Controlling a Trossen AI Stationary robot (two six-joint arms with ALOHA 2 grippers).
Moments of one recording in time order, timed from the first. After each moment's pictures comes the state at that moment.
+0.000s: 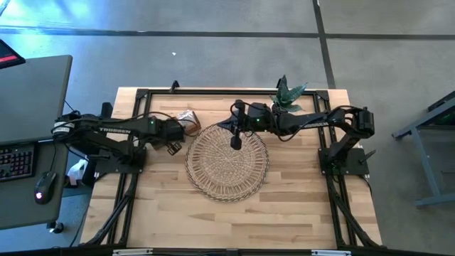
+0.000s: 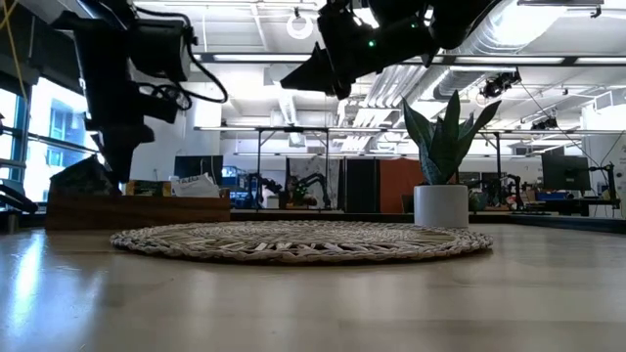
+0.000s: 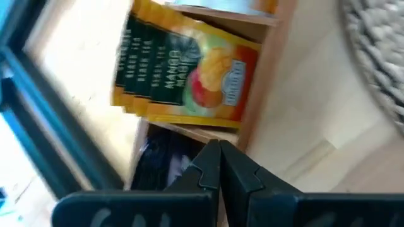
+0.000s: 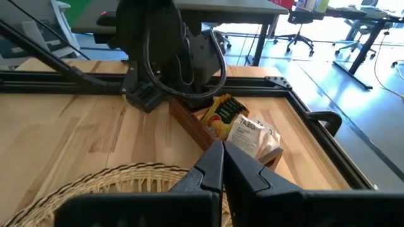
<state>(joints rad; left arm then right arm) 0.14 1.19 0.71 -1.00 -0.46 -0.57 -0.19 1.67 1.06 0.36 -0.06 -0.09</state>
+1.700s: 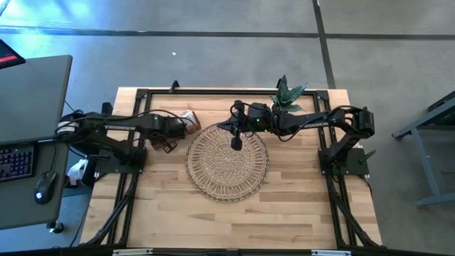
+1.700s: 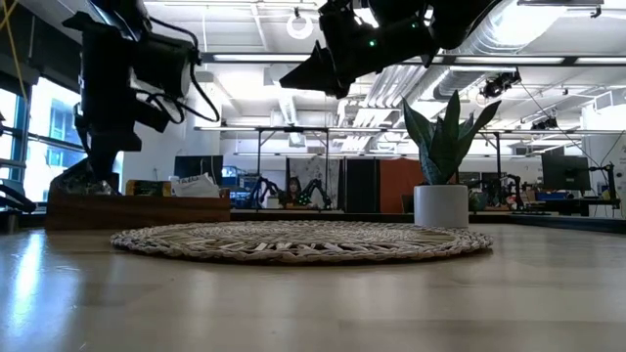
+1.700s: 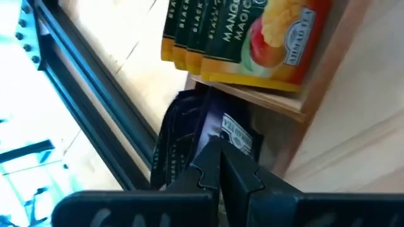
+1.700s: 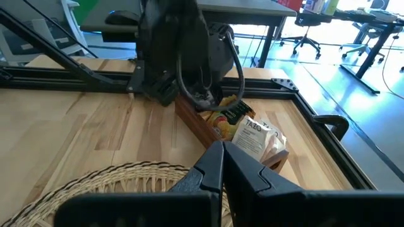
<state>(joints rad) 0.22 1.25 0.76 -1.17 -0.46 -0.58 -0.18 1.67 1.06 0.36 -0.09 -0.11</state>
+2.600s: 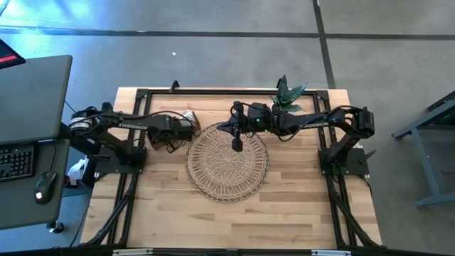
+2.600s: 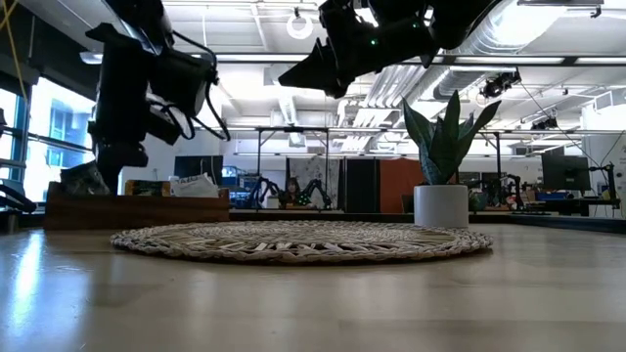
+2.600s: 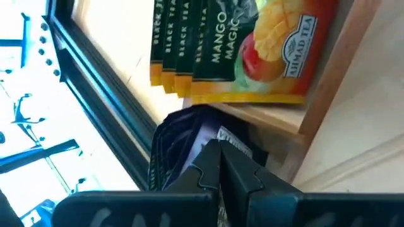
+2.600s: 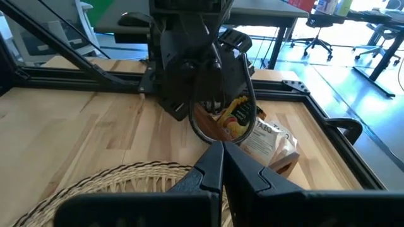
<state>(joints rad) 0.21 1.42 0.82 -1.18 -0.51 -0.56 -0.19 1.67 1.06 0.35 -0.13 -0.11</state>
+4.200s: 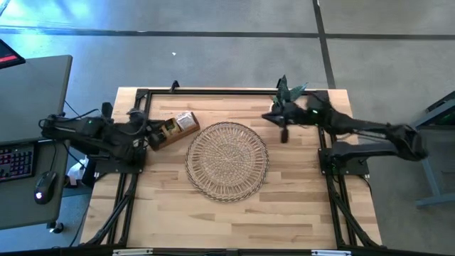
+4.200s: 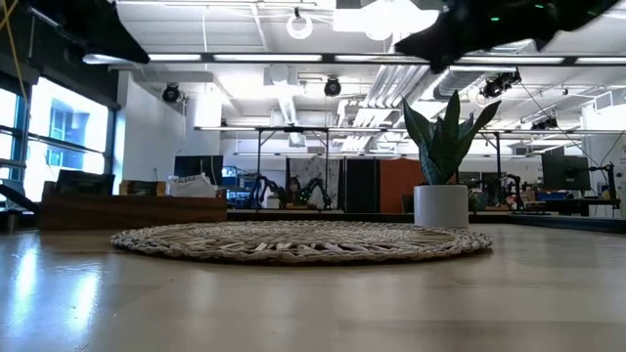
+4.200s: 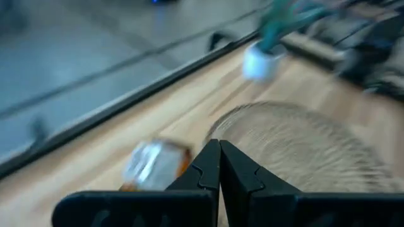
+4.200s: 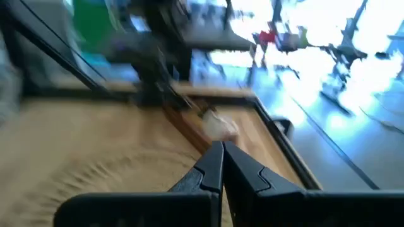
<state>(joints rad) -0.23 0.49 0.74 -0.85 -0.79 -0.61 -0.39 0.97 0.64 0.19 -0.27 -0.15</state>
